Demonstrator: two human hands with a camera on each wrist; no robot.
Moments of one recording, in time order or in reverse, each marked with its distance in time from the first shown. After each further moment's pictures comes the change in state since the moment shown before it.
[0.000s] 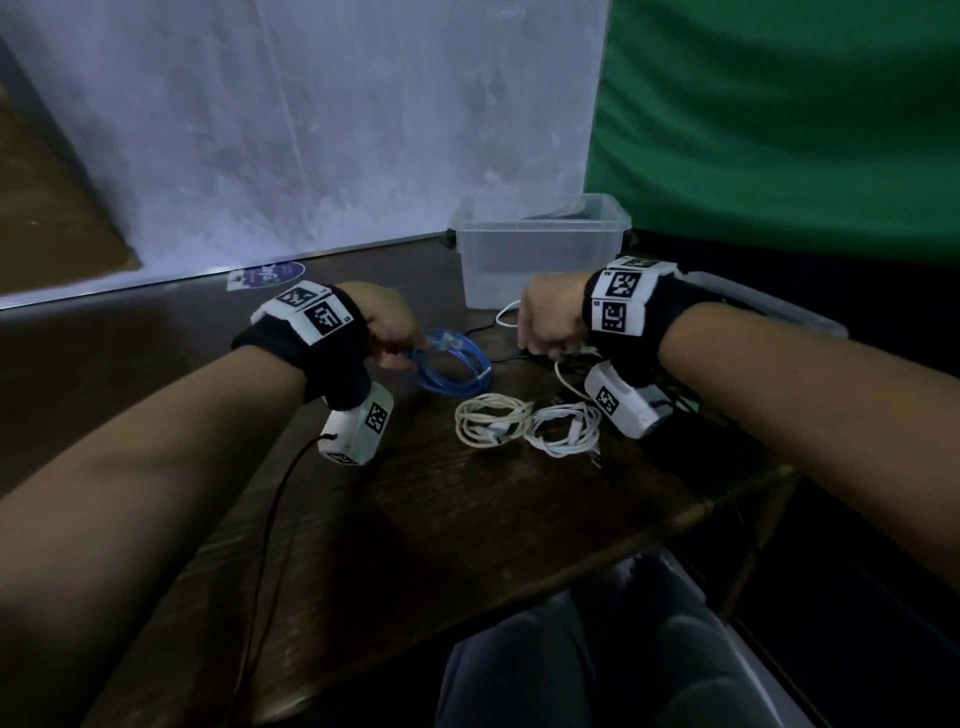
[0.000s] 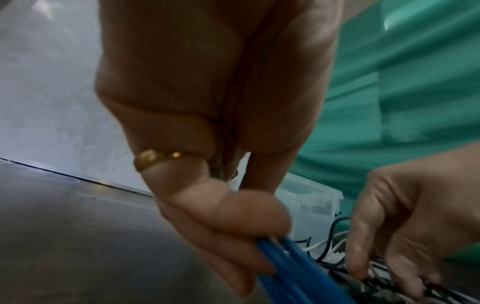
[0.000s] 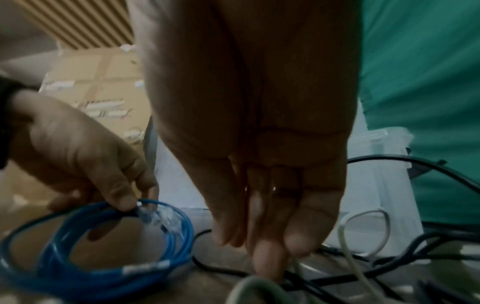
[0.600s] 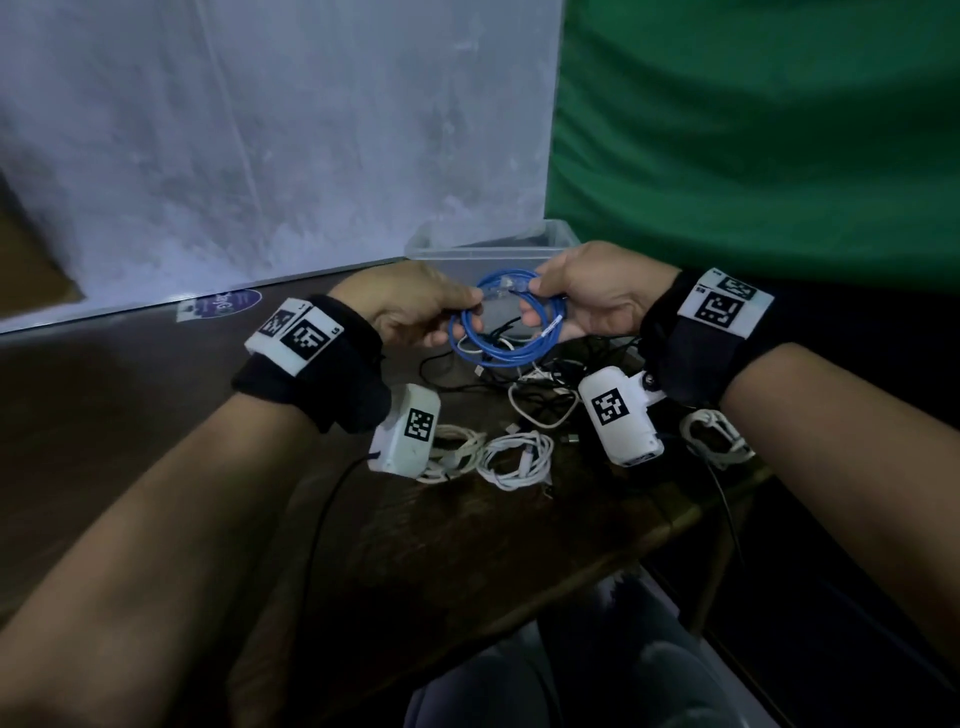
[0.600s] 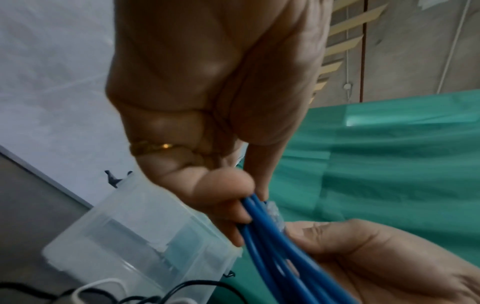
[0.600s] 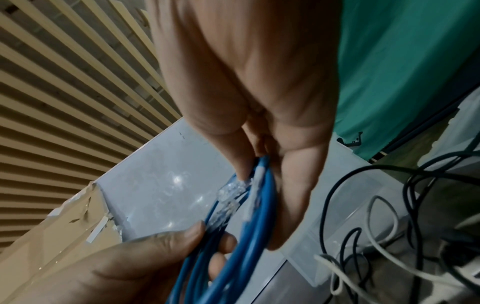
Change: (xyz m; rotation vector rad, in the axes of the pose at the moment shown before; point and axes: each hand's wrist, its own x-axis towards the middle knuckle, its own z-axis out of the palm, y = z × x) left_hand -0.019 0.077 0.018 -0.465 -0.159 0.335; right_hand -0.033 0.054 -0.032 1.103 0.184 -0.082
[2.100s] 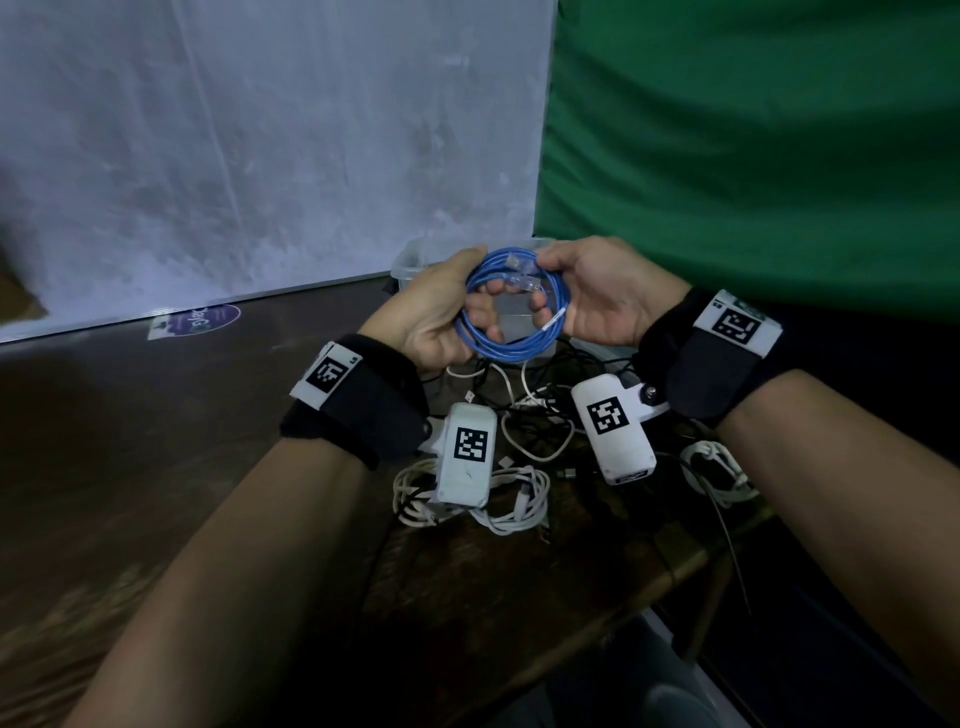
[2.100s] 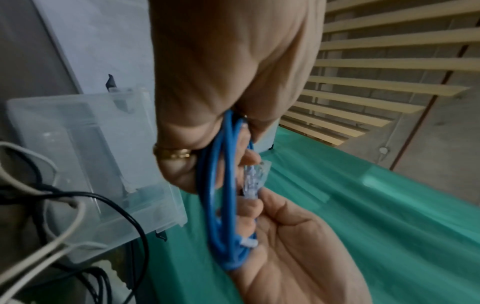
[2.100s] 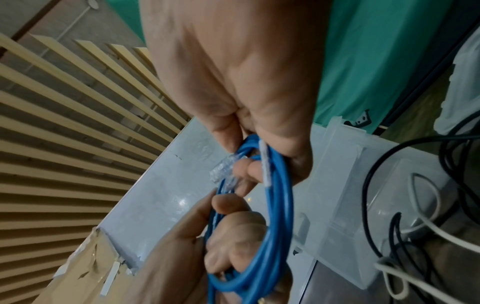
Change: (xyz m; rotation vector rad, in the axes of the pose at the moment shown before) left_hand 0.030 0.018 0.024 -0.696 -0.060 0.008; right_hand 0.012 -0.017 -0.007 0.351 -0.006 -0.062
